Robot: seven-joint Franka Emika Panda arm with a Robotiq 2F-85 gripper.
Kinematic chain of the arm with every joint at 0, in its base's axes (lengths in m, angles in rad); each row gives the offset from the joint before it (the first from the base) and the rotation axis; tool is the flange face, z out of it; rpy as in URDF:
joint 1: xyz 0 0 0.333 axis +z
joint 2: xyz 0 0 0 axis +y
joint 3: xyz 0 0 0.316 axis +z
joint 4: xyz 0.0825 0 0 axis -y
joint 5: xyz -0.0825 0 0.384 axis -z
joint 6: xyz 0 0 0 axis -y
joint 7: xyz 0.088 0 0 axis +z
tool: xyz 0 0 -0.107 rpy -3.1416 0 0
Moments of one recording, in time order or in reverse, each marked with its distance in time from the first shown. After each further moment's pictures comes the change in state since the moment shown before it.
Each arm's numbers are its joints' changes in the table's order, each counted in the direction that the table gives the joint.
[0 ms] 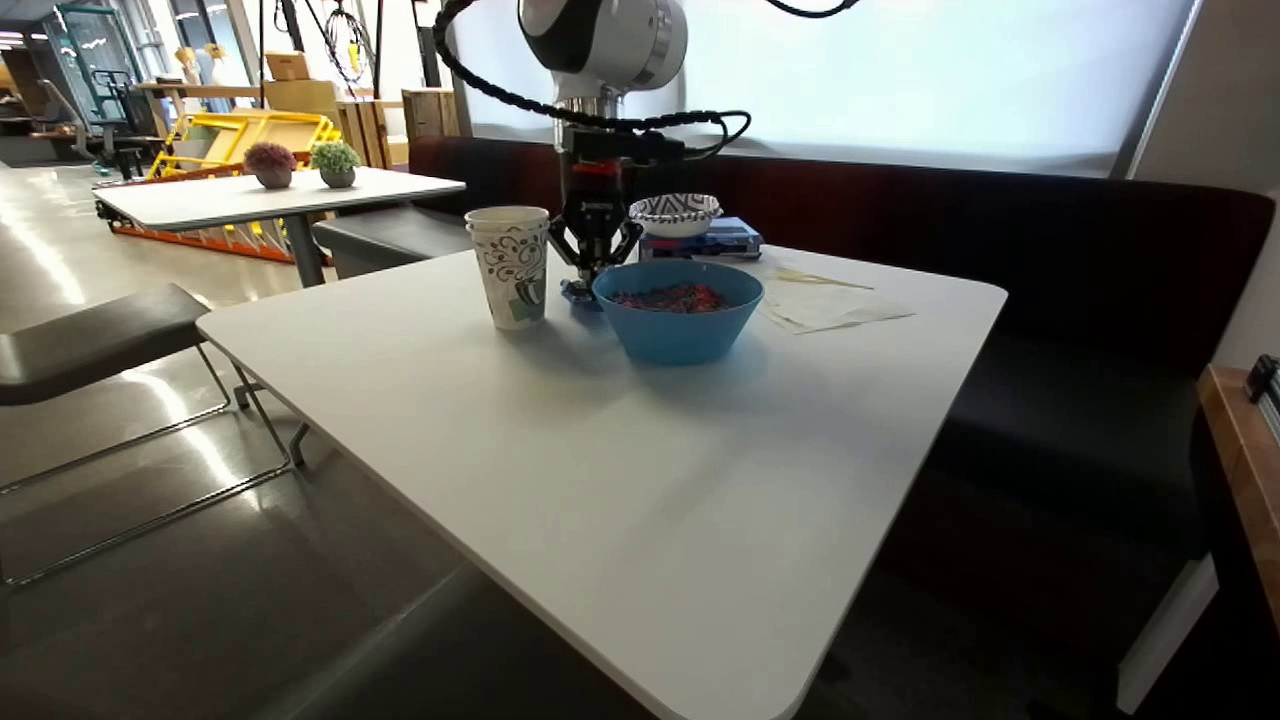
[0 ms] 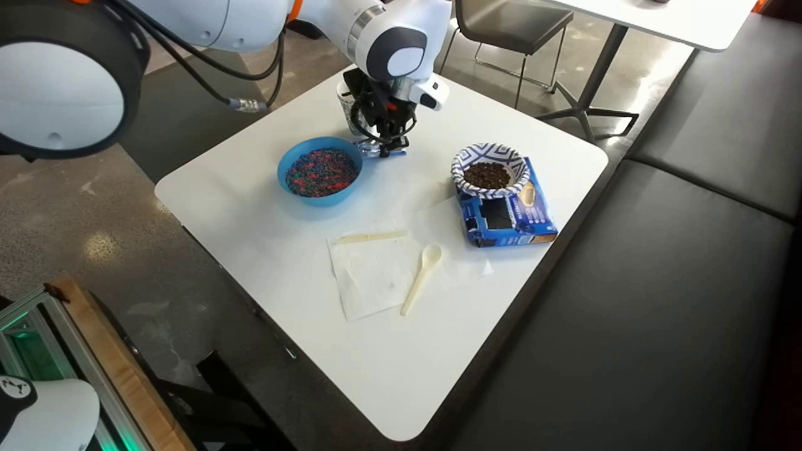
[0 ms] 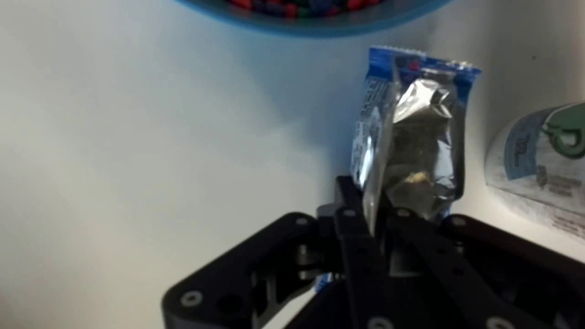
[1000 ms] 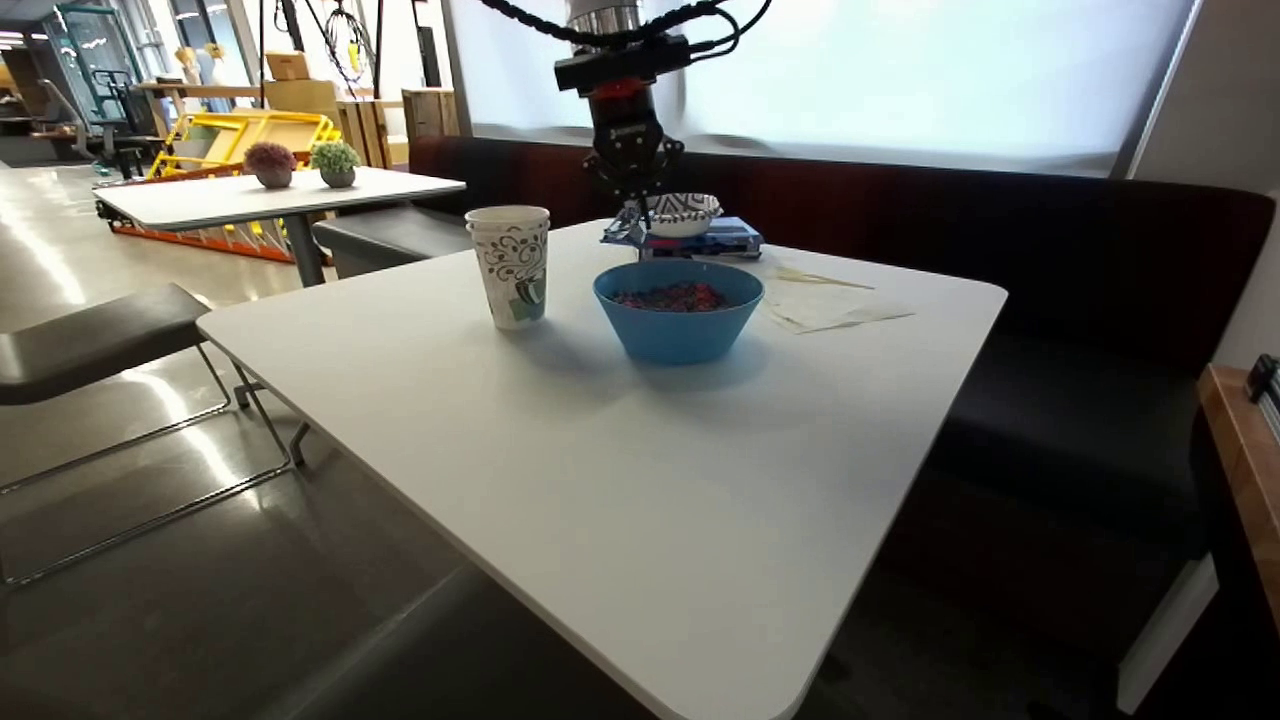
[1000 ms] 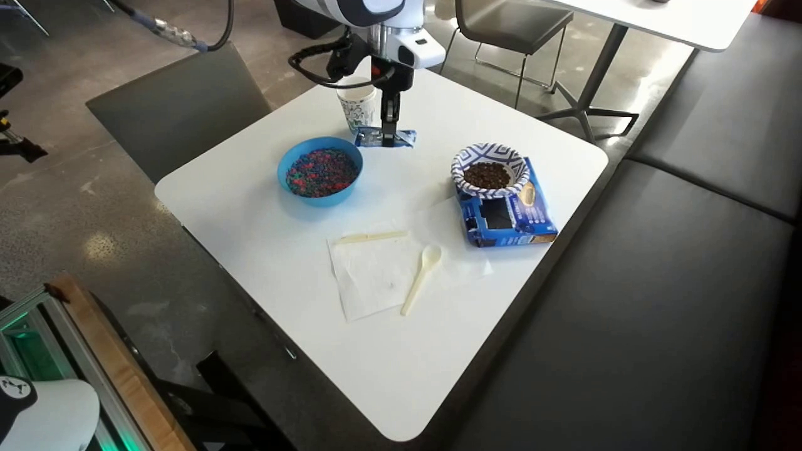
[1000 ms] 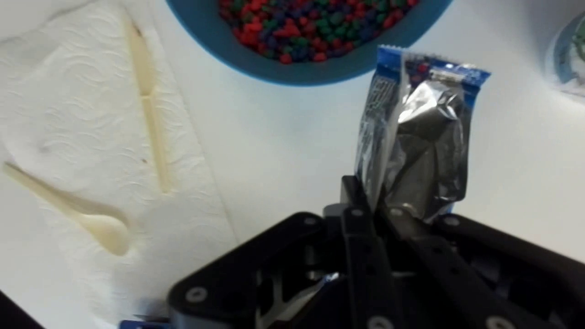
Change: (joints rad) arm 0.131 -0.268 -0.173 -0.263 0.131 -0.006 -0.500
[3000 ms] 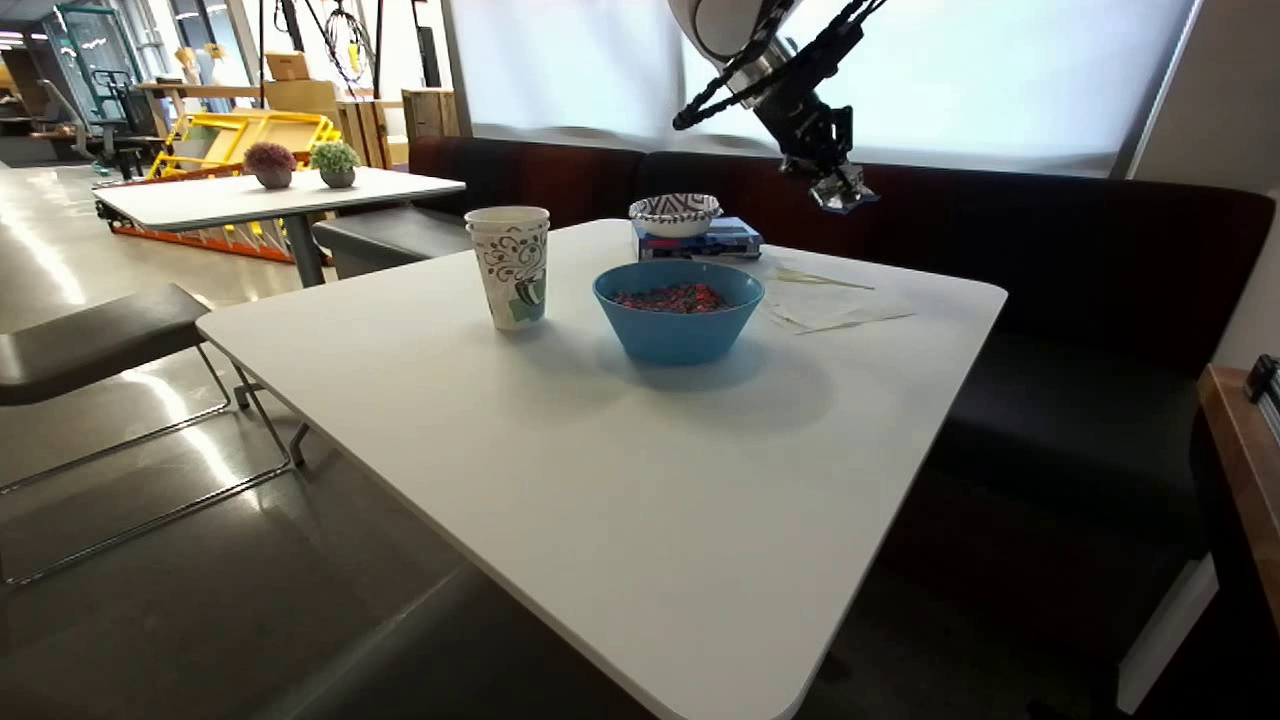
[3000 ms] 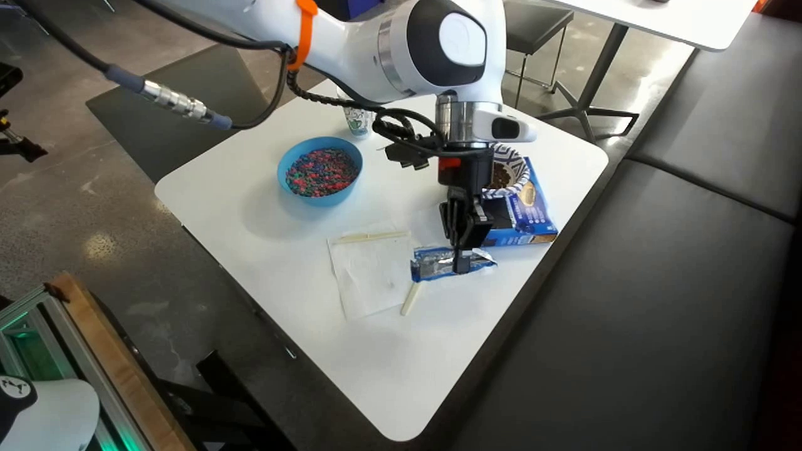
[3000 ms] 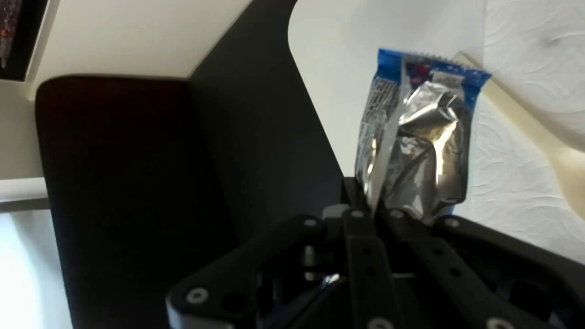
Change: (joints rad) arm -0.168 -0.035 -0.106 -0.136 0.520 -0.171 0.335
